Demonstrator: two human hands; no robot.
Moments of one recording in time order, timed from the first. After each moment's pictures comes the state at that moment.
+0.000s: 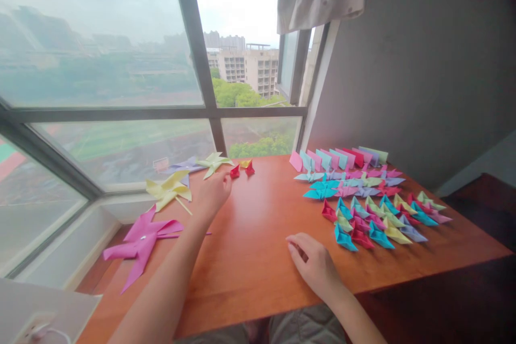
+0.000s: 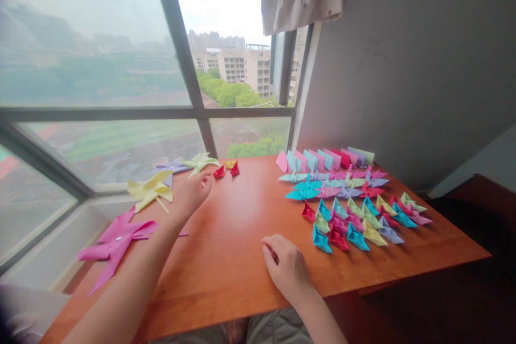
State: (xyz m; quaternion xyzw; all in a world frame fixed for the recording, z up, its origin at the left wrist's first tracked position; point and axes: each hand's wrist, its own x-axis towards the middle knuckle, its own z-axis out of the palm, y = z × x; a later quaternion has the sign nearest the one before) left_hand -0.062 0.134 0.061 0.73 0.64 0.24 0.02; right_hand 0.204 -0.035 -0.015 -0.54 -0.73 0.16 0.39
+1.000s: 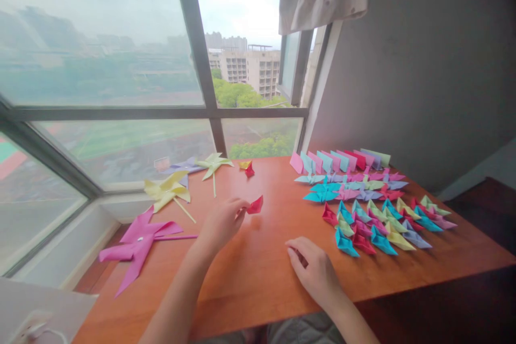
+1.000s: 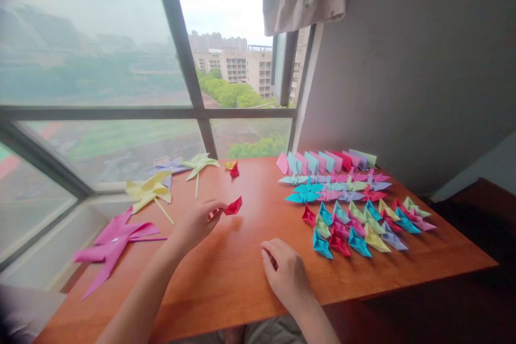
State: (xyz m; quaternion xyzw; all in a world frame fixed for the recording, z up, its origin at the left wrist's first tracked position) left_hand -0.040 0.071 0.051 0.84 0.49 0.21 0.11; right_hand 0.205 -0.036 -0.016 -0.55 -0.73 0.18 0.37
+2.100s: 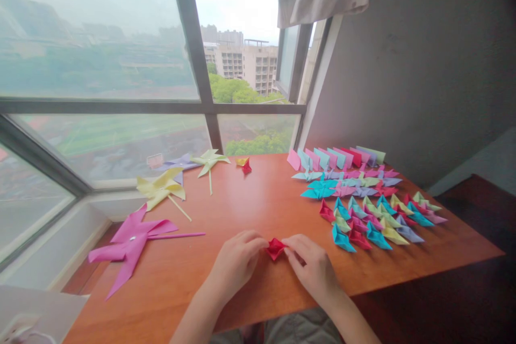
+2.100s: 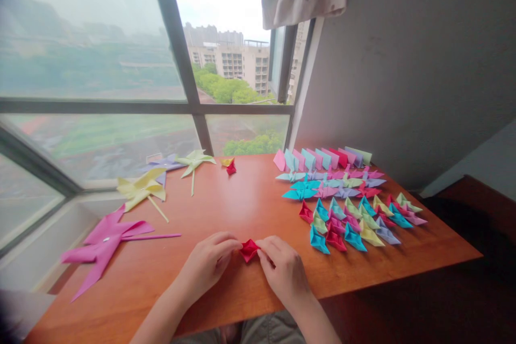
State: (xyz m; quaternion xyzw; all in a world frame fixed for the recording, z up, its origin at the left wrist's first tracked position) left_hand -0.013 0.001 0.014 0.87 0.39 0.24 0.20; right_hand 0.205 -0.036 -0.017 -0.50 -0.76 0.12 0.39
